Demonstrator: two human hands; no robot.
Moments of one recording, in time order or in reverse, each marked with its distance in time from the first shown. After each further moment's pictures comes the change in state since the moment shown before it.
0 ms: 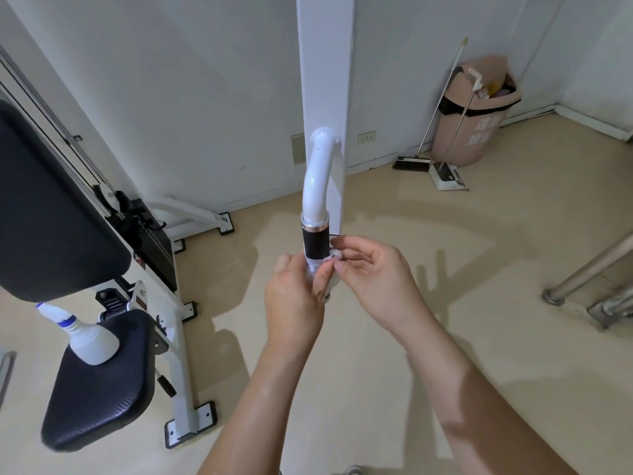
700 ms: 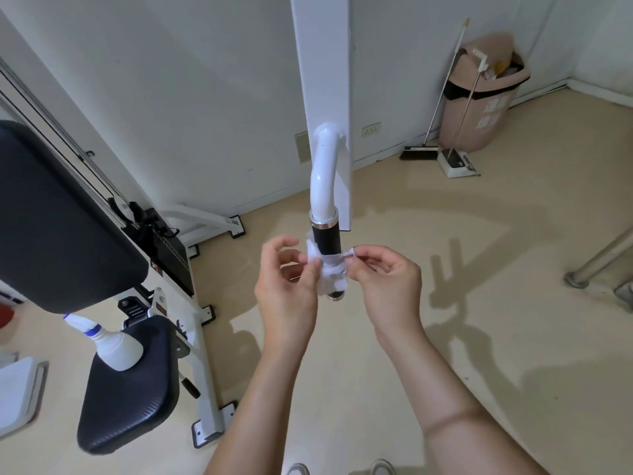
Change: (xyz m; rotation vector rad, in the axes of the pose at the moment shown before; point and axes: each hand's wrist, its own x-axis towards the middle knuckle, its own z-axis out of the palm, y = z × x) left_hand 0.001 0.002 -0.023 -0.433 0.069 -0.241; right_hand -0.006 0.024 0.030 0.293 0.409 0.103
